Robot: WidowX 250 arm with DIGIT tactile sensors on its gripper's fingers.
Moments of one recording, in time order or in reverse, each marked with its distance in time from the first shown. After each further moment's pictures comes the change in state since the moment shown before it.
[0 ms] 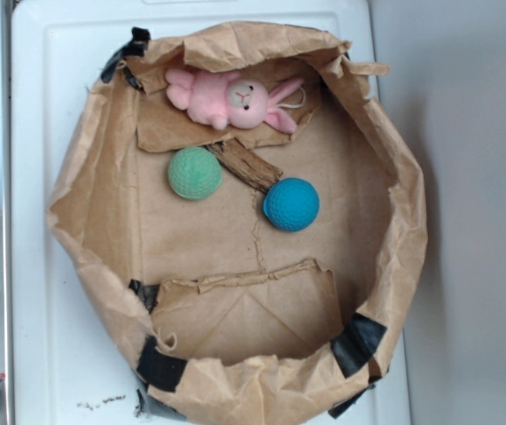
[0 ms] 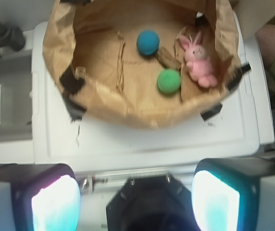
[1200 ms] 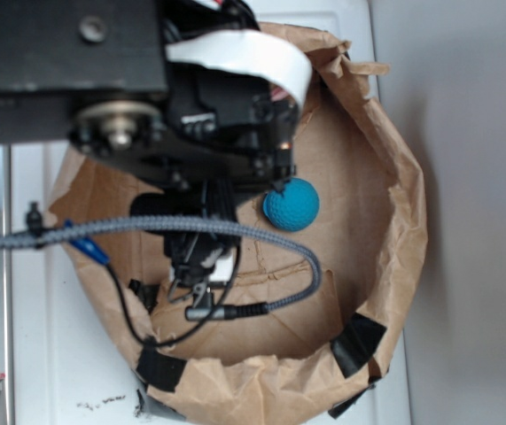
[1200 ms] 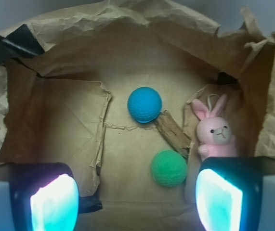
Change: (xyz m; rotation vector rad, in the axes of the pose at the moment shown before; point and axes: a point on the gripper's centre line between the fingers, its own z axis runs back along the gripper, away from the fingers) arm 0.096 0.037 -0.080 0.001 -0.058 -0.095
